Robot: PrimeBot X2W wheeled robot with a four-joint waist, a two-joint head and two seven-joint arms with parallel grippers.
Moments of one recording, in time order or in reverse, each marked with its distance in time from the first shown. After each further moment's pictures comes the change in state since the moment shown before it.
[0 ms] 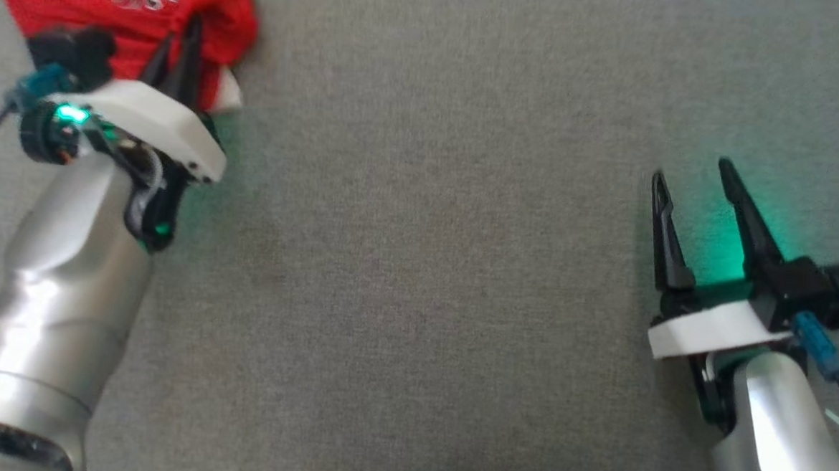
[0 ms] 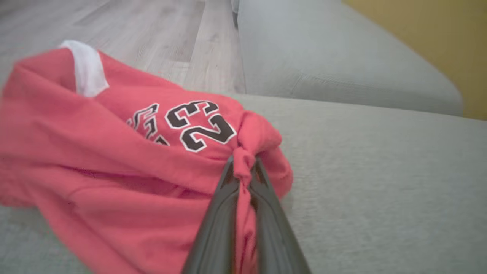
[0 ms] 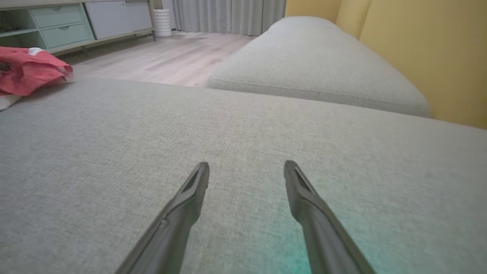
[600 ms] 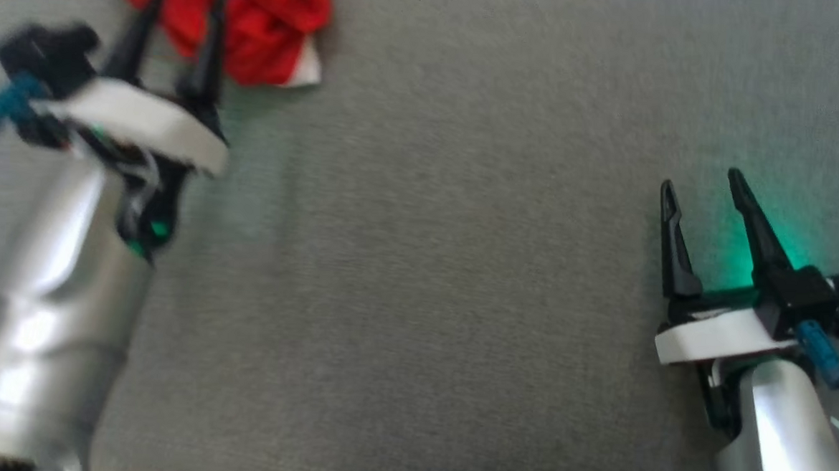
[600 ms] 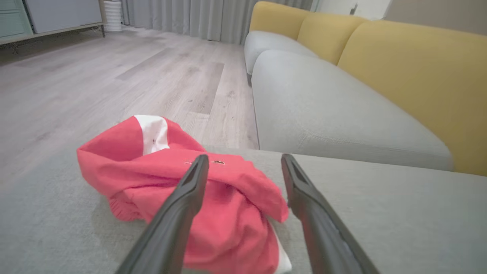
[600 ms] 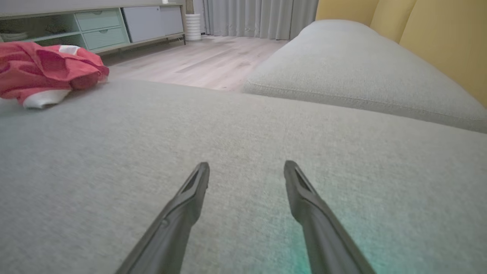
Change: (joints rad) left arm 0.154 -0.018 0.160 -0.335 0.101 0.000 -0.003; right arm 0.039 0.007 -0.032 -0.011 -0.026 0.000 0.001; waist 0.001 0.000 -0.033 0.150
